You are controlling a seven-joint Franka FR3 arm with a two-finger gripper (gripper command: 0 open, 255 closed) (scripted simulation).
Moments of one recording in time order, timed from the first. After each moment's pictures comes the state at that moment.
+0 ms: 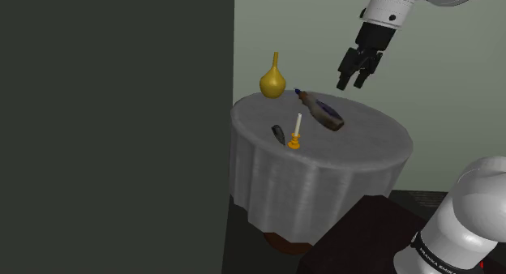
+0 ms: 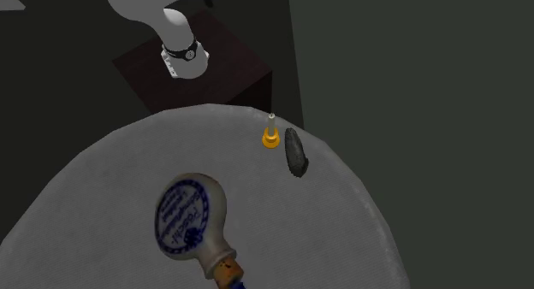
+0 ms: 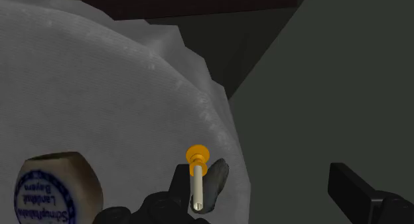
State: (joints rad) arm -0.02 -0.75 0.06 -2.27 0.10 1.67 0.08
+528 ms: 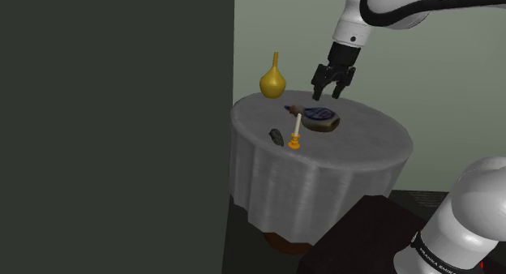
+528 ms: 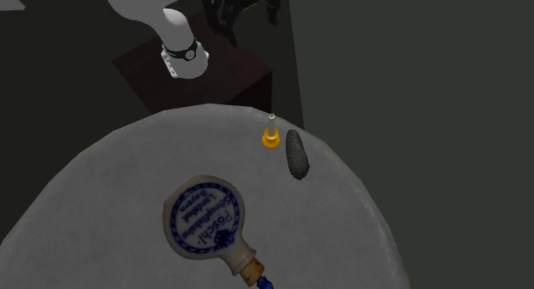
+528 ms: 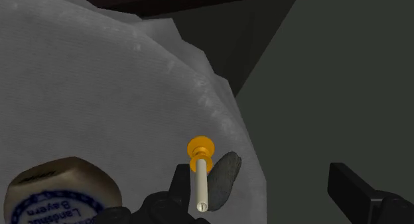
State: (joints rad) arm -0.05 -0.56 0.09 -2.27 0.10 1.83 0.16
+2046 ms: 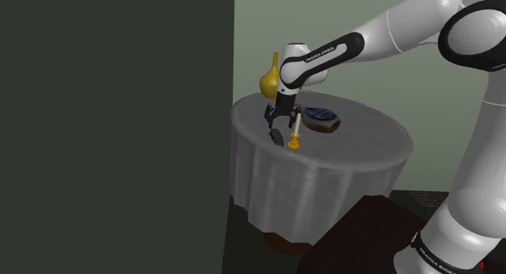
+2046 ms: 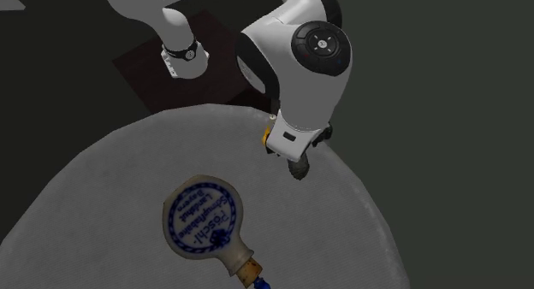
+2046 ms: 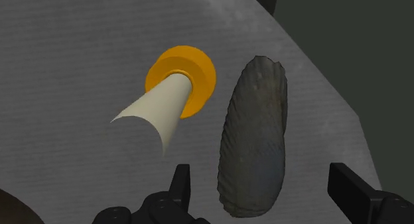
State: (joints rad) arm -0.11 0.22 0.12 -1.93 0.00 2.18 0.47
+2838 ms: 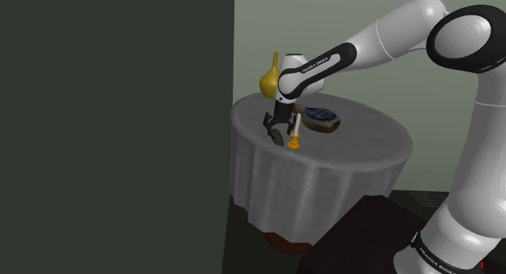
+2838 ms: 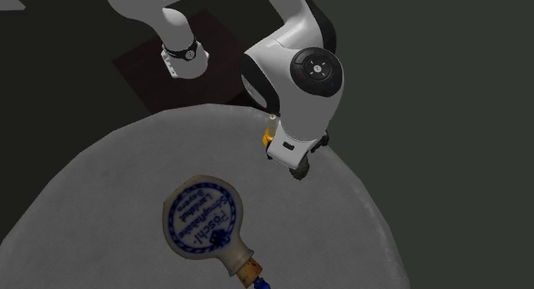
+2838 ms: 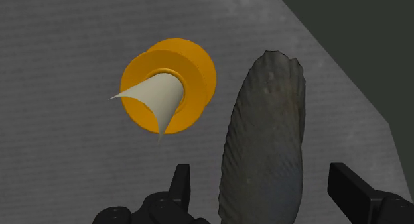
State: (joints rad) arm -0.11 0.27 0.12 -1.96 -0.01 2.25 0.48
